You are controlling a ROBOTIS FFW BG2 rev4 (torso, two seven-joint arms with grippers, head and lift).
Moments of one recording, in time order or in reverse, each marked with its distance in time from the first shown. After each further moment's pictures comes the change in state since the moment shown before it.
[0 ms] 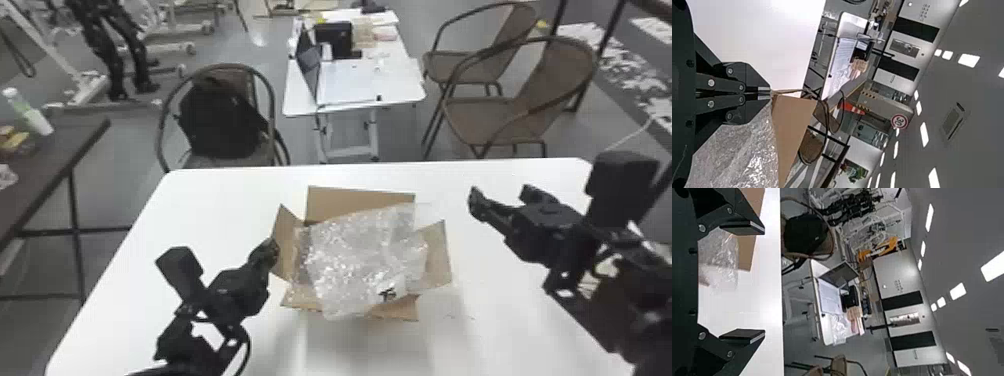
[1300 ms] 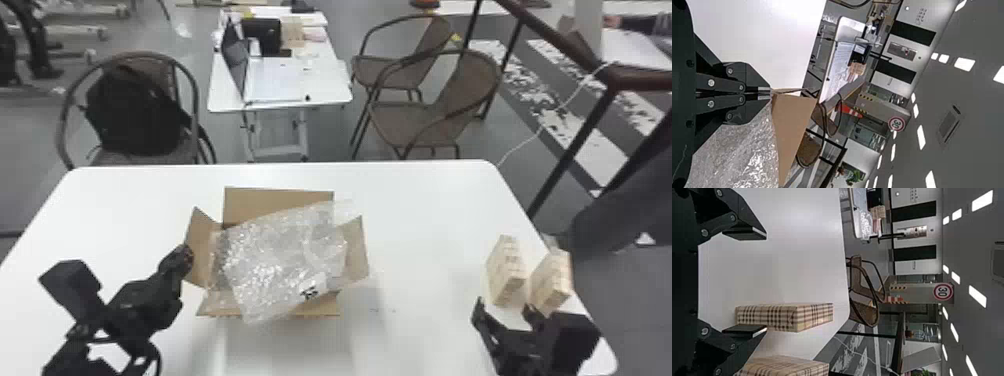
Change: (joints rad) left arm 0.016 -0.001 0.012 -0.002 0.010 -0.020 -0.001; right arm 0.275 0.094 -0.188 0.387 0.228 -0.584 -0.118
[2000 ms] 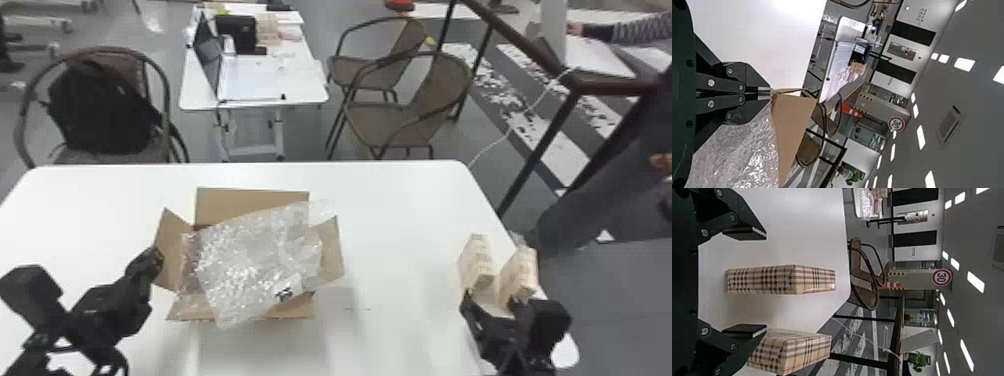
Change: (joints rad) left arm 0.003 0.000 -0.002 0.000 0.003 -0.003 -0.001; right arm -0.109 -0.010 -0.064 0.168 0.009 -0.061 0.003
